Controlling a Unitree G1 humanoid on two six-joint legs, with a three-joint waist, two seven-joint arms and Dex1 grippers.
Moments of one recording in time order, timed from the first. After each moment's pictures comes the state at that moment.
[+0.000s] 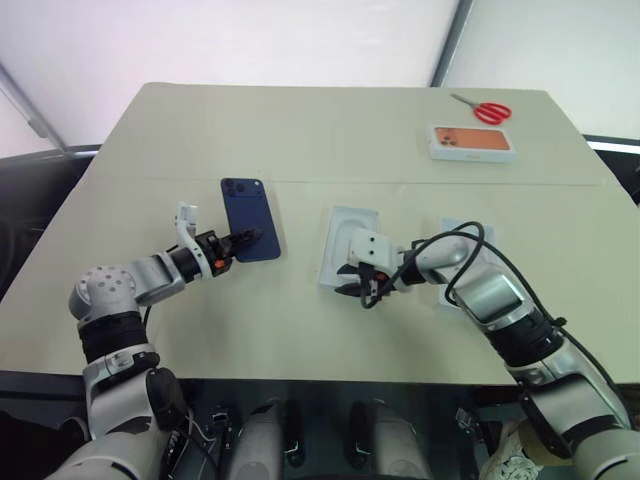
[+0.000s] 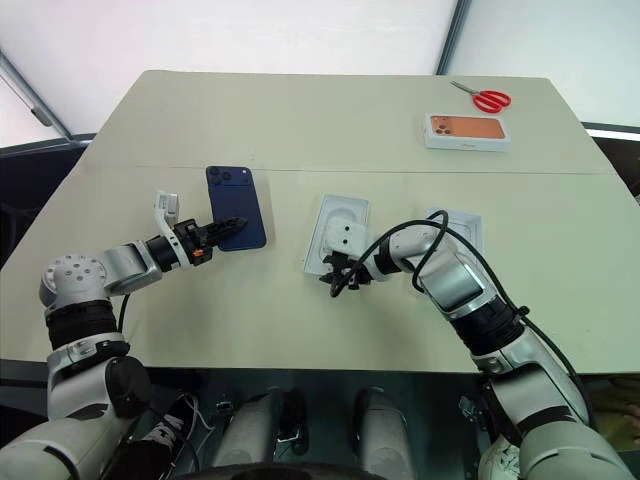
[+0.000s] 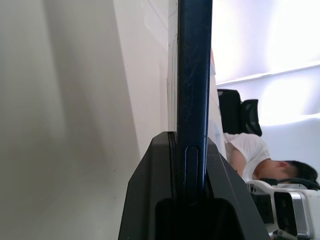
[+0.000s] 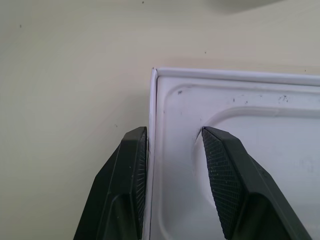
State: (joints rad) left arm -0.64 0.34 0.60 0.33 -0.88 1.38 -0.43; right arm -0.65 -0.58 0.42 -0.04 0.03 0.58 1.08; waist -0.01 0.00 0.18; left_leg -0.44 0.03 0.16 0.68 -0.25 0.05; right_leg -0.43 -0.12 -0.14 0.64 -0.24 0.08
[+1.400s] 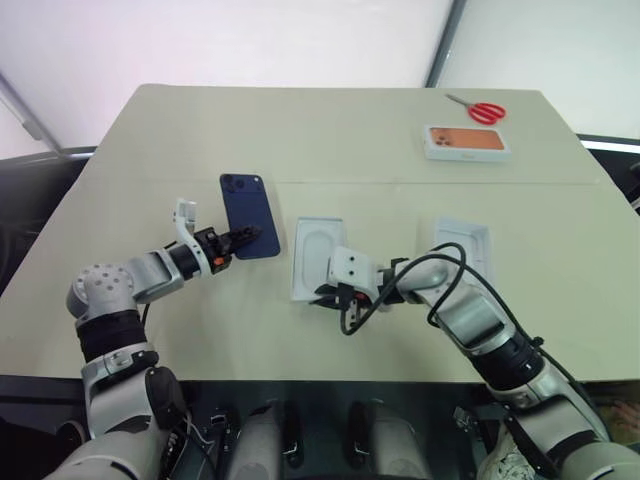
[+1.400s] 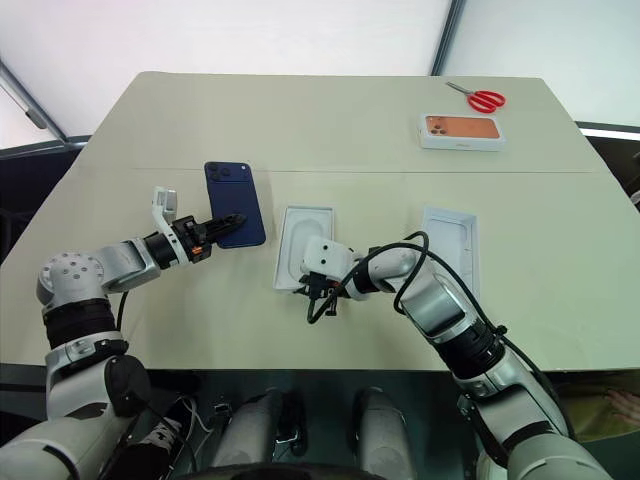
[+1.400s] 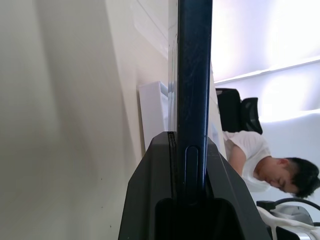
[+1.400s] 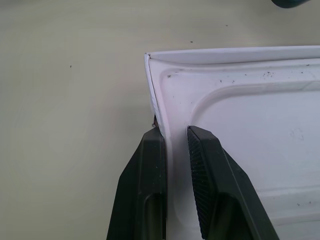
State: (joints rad) left arm -0.64 0.35 0.60 0.31 -0.91 1.38 -0.41; right arm -0.56 -0.47 0.45 -0.18 0.01 0.64 1.04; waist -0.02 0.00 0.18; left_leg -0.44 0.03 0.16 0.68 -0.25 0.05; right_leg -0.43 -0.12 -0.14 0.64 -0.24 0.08
